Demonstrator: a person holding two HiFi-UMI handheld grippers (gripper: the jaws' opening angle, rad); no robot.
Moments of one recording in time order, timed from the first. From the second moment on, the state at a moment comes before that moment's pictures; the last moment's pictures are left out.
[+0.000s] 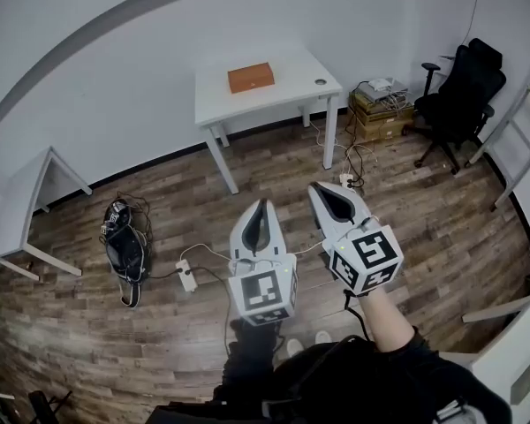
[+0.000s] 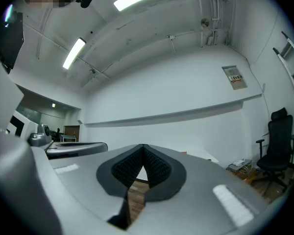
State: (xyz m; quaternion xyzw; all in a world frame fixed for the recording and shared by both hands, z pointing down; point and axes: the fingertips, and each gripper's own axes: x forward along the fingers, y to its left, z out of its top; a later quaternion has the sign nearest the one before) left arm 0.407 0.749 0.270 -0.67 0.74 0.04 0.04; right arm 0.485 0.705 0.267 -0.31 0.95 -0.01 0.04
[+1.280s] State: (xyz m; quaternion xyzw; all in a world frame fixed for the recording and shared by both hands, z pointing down) left arm 0.313 0.672 0.297 -0.65 0.76 0.06 0.02; right arm 0.392 0.622 0.283 -0.30 0.95 -0.02 0.10
